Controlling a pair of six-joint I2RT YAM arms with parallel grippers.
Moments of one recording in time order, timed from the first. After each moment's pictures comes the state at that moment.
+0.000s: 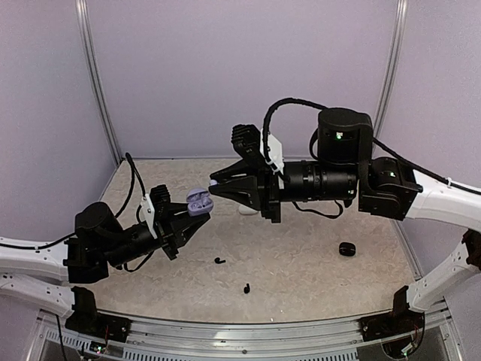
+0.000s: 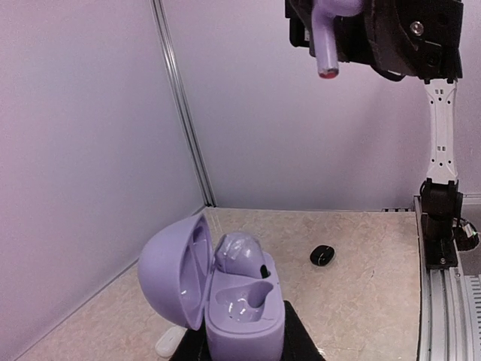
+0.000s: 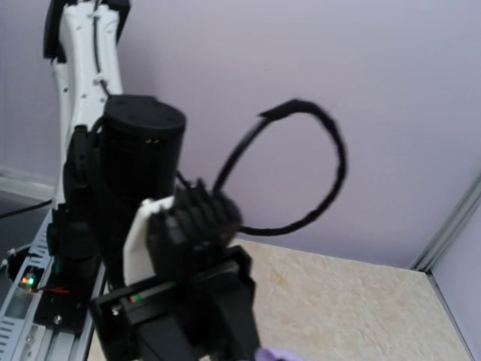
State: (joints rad) left arm -1.14 0.95 0.49 0.60 -0.07 0.24; right arm 1.23 1.37 1.39 -0.12 -0.24 -0.36
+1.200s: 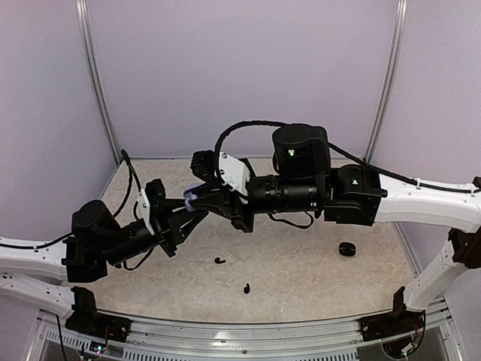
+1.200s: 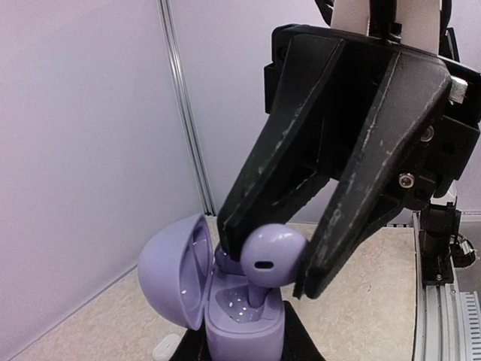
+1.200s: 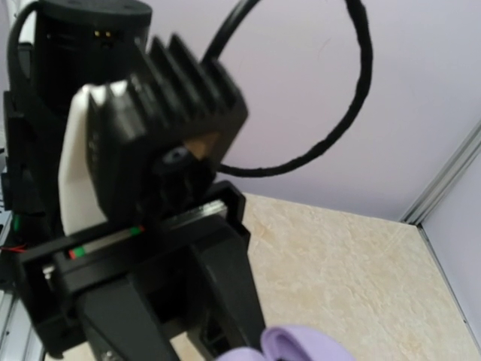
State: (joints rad) left arm -1.14 0.94 0.50 0.62 -0.07 0.21; right arm 1.26 1.53 1.45 -0.12 -0.13 -0.41
